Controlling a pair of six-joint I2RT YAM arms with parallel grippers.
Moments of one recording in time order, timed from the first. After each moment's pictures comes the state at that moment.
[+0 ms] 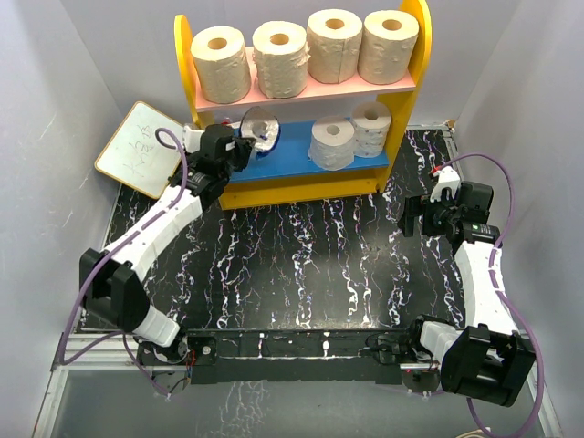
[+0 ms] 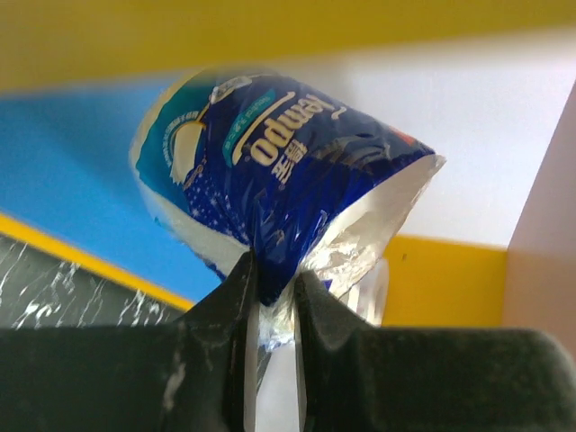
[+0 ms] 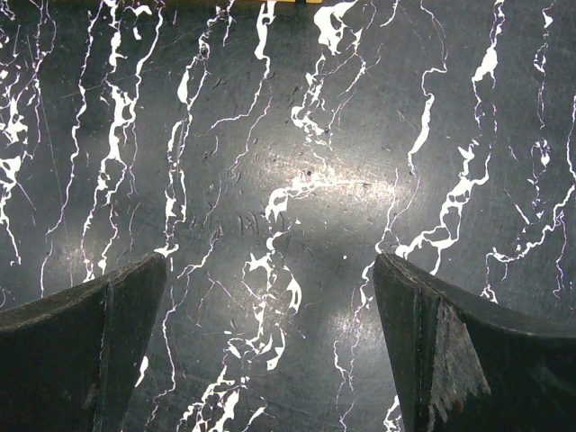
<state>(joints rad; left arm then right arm) -0.47 1.48 1.30 -0.22 -0.33 -1.39 -0.26 1.04 0.82 -0.53 -0.43 -0.24</state>
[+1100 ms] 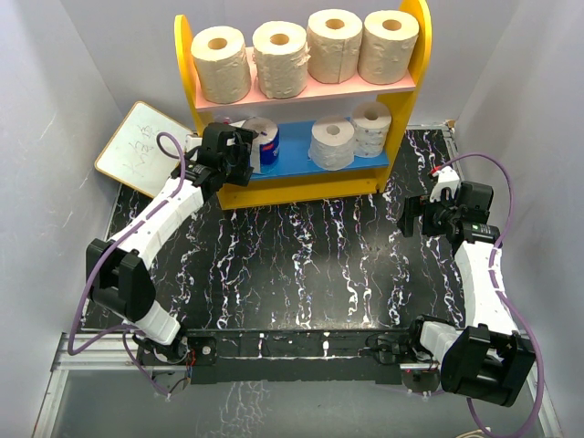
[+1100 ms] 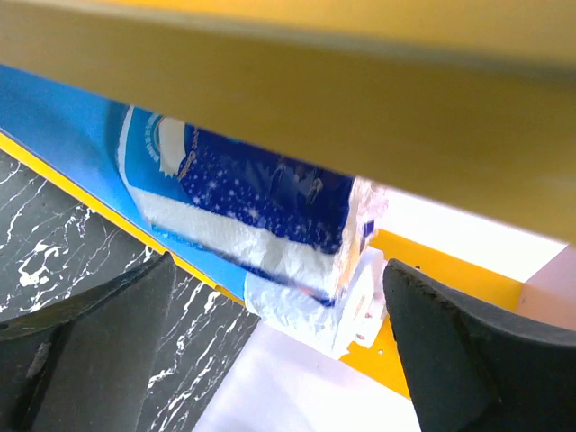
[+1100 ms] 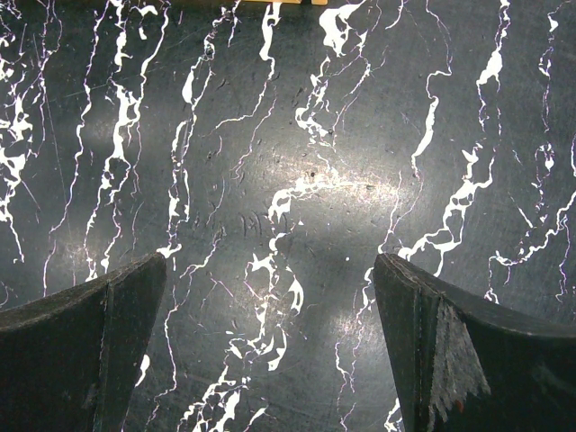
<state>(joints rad) -0.43 1.57 1.39 -0.39 -0.22 -1.59 -0.26 1.03 0.82 -0.53 -0.44 -0.24</state>
